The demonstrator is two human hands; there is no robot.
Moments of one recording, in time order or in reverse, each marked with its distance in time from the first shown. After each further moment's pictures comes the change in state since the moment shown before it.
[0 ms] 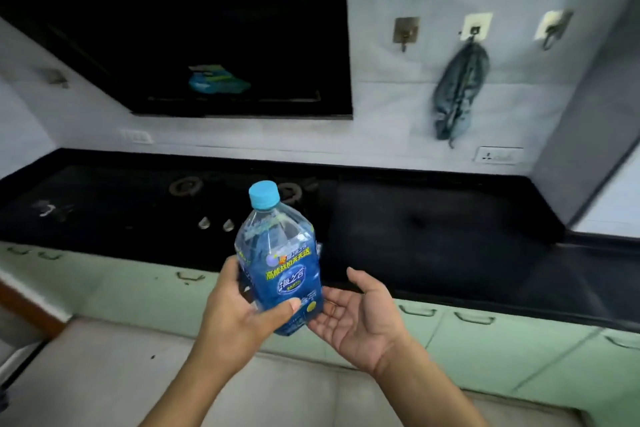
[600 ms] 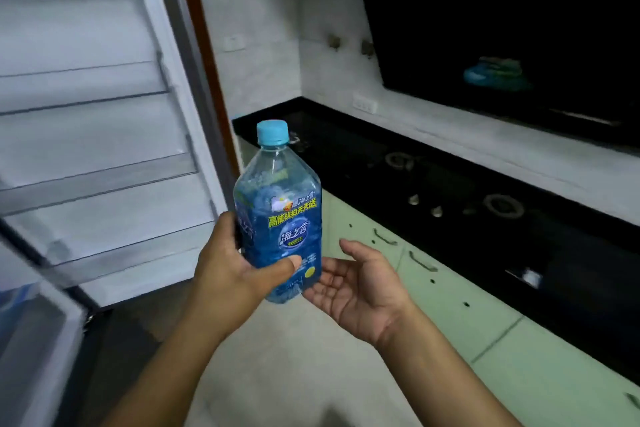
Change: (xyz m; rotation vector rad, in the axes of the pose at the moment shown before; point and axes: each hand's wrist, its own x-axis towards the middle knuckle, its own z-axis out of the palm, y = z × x) left_hand -0.191 0.007 -0.391 0.177 0.604 -0.068; right_hand -0.001 0.323 0.287 -0.435 -0.339 0.344
